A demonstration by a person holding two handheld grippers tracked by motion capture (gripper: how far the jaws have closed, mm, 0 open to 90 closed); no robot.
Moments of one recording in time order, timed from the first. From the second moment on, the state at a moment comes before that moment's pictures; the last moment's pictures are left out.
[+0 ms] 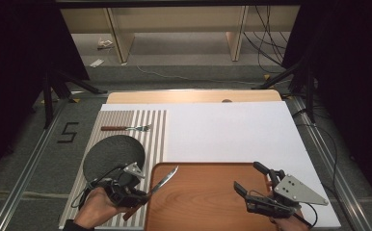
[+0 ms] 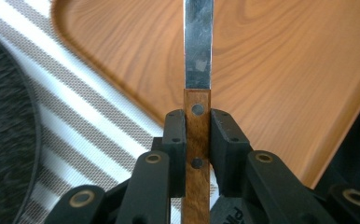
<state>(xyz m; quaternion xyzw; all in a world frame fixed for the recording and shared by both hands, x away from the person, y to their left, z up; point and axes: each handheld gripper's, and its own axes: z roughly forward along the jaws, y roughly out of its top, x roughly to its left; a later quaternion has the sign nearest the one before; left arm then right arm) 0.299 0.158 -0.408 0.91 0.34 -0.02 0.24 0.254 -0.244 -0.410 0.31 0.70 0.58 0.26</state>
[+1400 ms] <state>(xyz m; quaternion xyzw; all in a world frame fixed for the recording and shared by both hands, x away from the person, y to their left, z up) 0.296 0.112 -0.415 0.90 0.33 -0.07 0.28 0.254 -0.244 -0.410 0.31 0.70 0.58 0.26</state>
